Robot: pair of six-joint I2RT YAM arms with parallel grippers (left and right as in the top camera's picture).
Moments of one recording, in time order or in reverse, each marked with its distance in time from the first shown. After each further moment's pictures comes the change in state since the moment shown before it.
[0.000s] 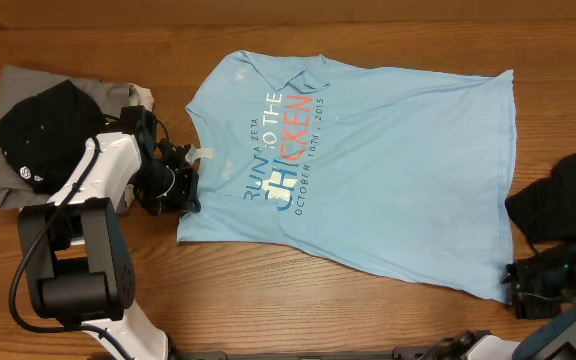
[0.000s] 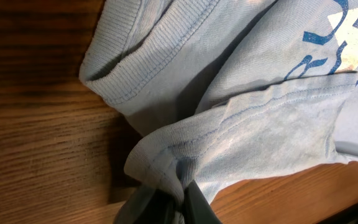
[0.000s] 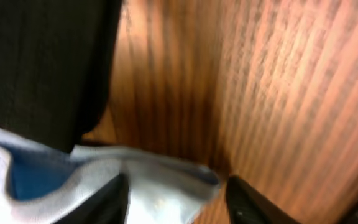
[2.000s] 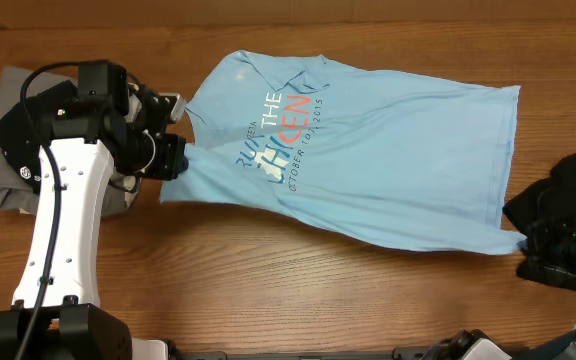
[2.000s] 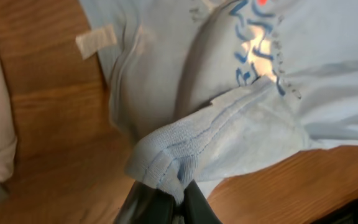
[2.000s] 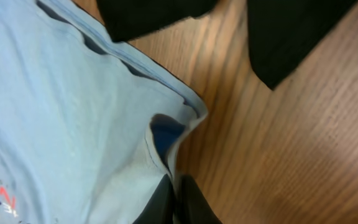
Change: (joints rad) left arm -0.021 -0.293 0.241 -0.189 -0.006 0.087; right arm 0.095 -0.179 0.253 -0.207 -0.215 -0.077
